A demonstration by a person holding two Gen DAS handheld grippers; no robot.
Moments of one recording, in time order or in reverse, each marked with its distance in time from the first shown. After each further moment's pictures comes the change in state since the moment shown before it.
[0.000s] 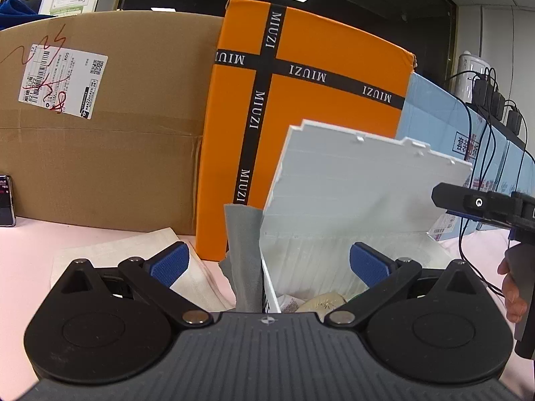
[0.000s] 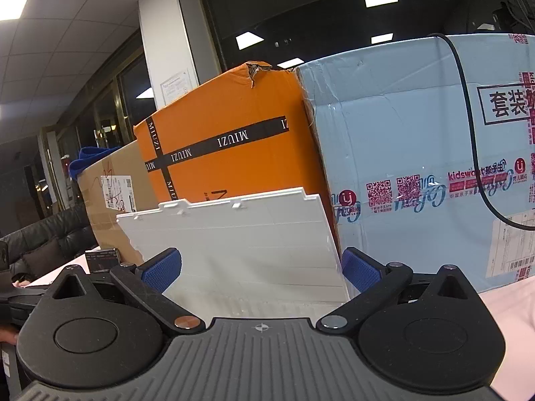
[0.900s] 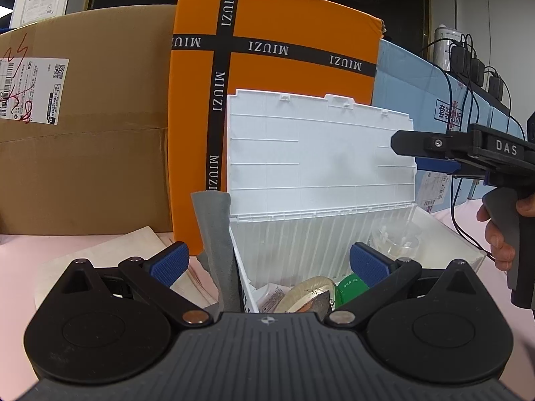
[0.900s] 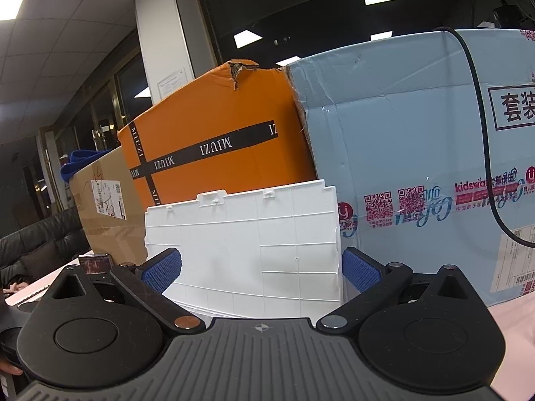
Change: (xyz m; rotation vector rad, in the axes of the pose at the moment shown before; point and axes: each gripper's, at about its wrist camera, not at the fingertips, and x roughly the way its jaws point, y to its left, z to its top) left arm 0.014 -0.015 -0.009 0.101 0.037 -0.045; right arm 0.022 -0.014 0.013 0.000 0.008 0.003
